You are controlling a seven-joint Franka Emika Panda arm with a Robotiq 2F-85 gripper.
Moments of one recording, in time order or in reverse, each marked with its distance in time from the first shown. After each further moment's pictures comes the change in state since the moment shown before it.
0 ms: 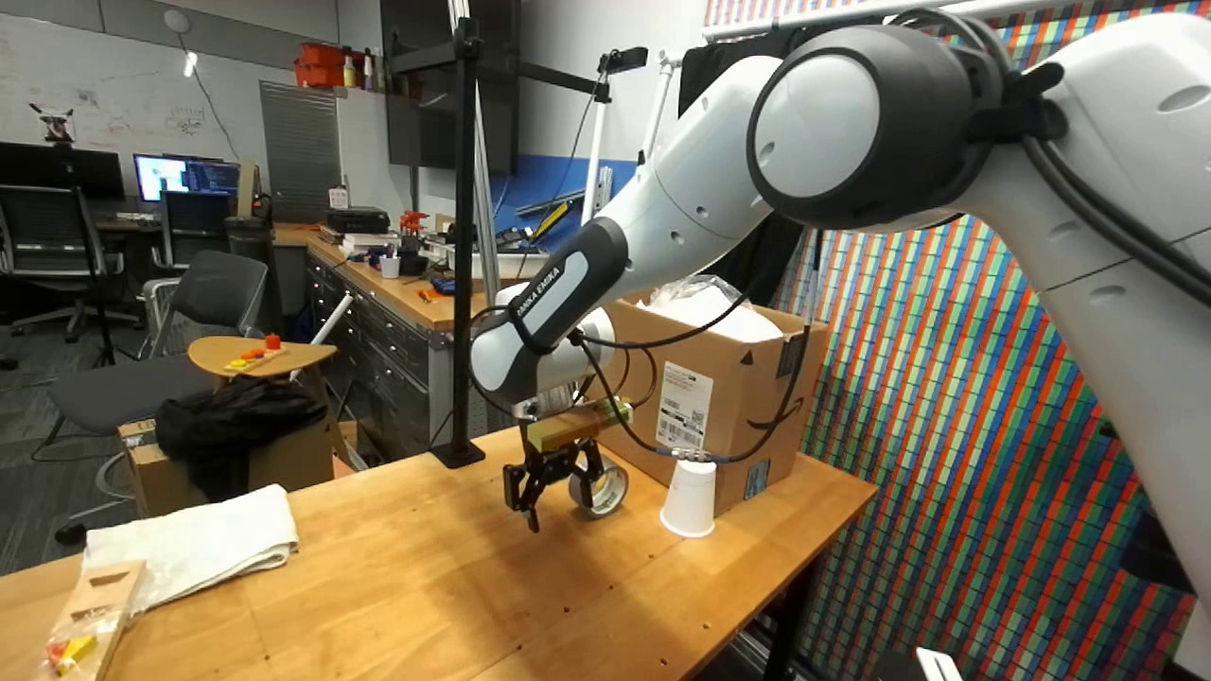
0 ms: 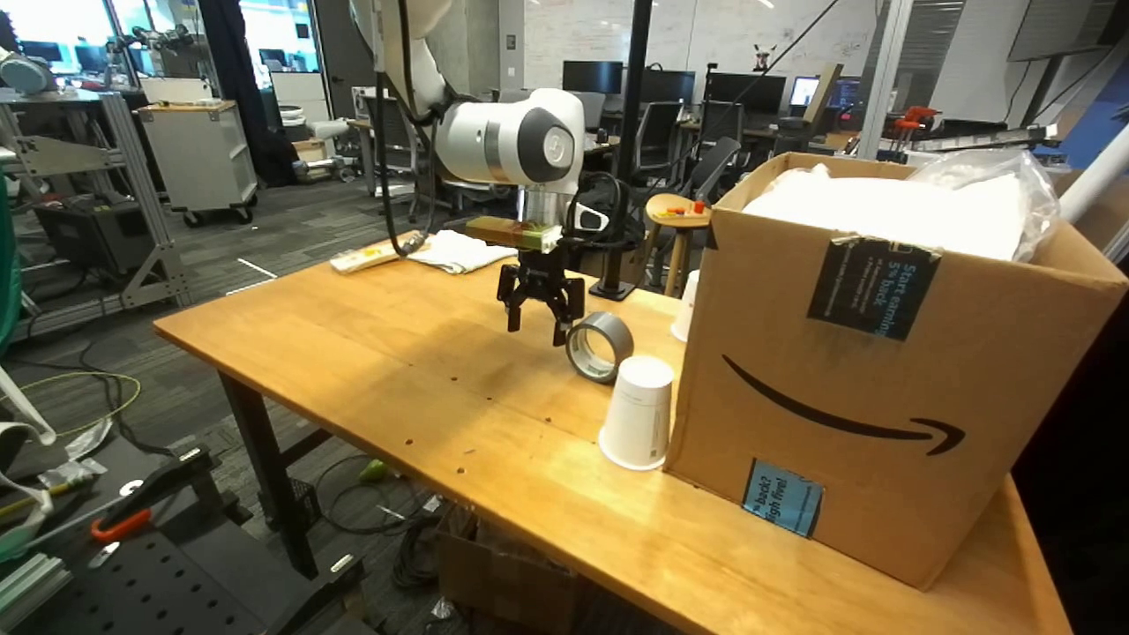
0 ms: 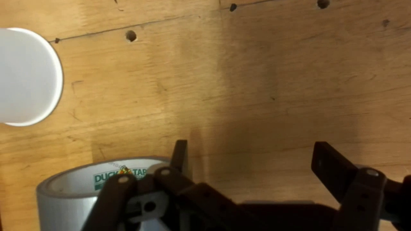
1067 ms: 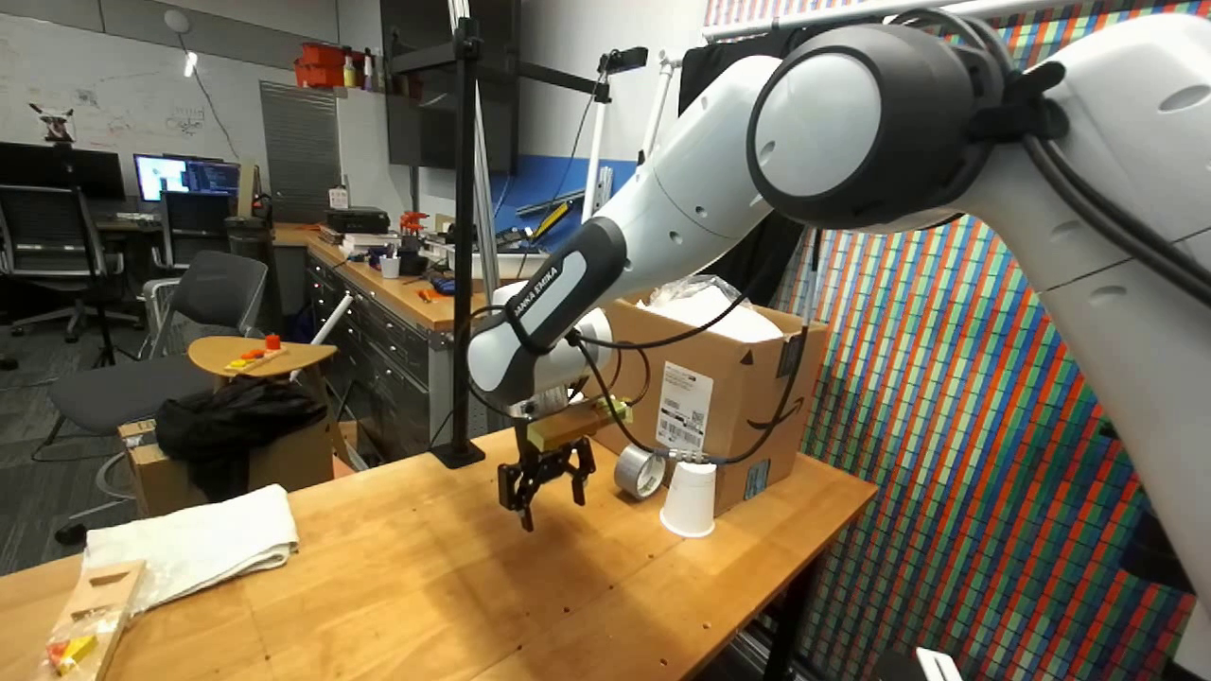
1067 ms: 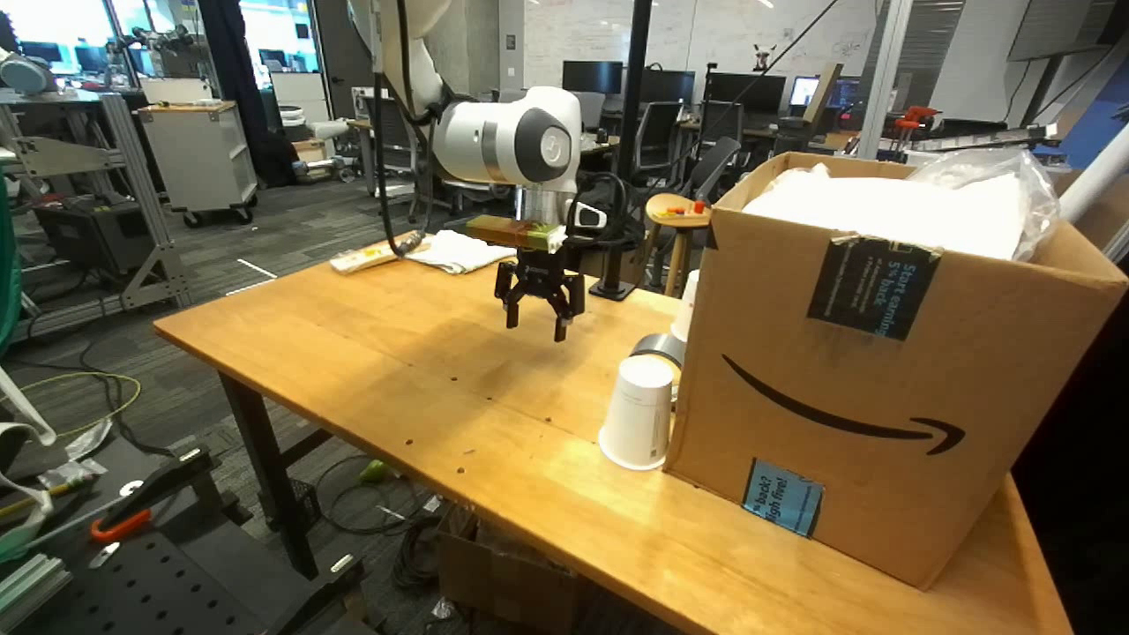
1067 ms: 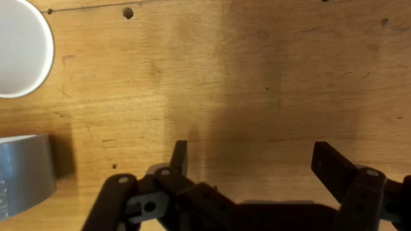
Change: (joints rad) arm 0.002 0.000 0.009 0.000 0.000 0.033 -0.072
